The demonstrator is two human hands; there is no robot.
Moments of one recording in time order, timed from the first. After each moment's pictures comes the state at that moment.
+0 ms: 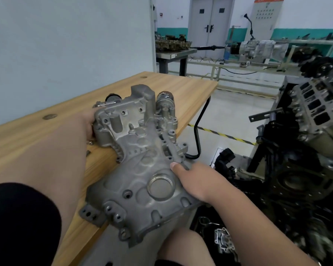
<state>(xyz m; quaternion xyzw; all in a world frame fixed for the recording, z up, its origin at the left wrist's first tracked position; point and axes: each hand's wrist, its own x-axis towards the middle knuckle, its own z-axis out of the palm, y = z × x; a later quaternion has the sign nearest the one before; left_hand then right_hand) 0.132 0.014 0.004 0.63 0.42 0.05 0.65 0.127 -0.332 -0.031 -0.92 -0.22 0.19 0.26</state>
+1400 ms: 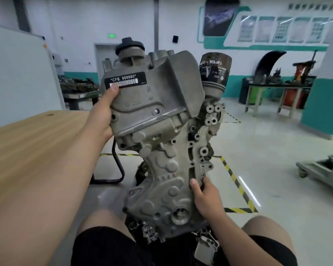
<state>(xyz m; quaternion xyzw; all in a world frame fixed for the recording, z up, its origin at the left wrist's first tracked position) 0.033 -0.383 0.109 0.49 -0.10 0.13 0.85 -0.015 -0.643 -0.100 -0.88 0.03 -0.19 0.44</state>
